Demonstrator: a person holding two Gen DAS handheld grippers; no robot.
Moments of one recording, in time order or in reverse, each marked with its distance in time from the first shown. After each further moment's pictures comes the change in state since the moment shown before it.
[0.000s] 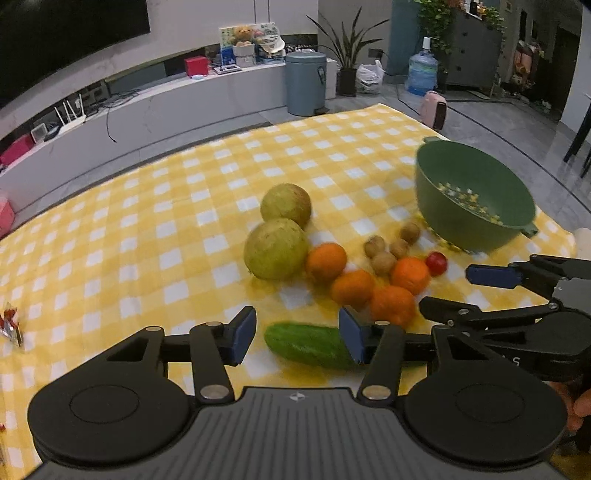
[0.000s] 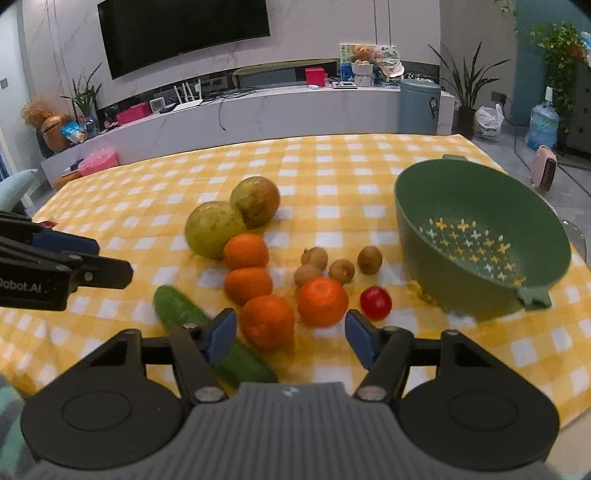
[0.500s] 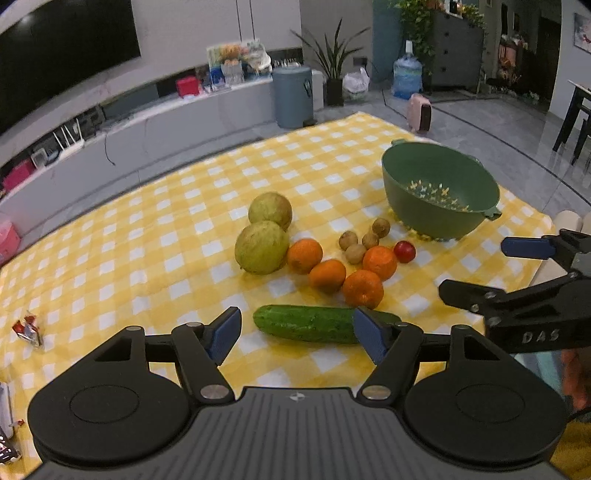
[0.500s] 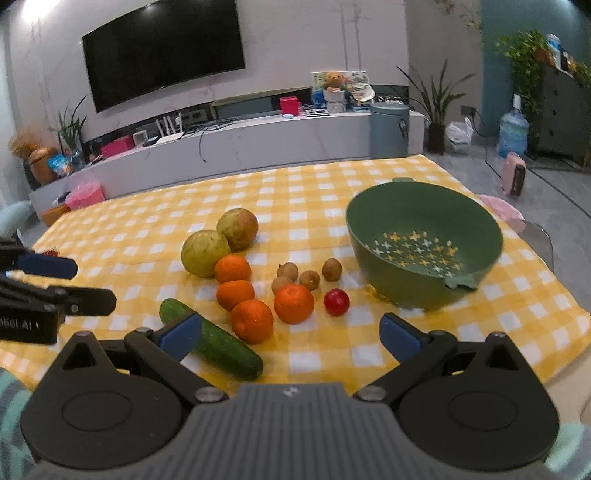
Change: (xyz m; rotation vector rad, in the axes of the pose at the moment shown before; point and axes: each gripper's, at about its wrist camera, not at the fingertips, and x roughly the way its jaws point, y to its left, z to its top) left arm -0.051 -0.028 -0.023 0.069 -0.032 -0.002; right arm -0.071 -0.007 -0.021 0.043 -0.085 -0.030
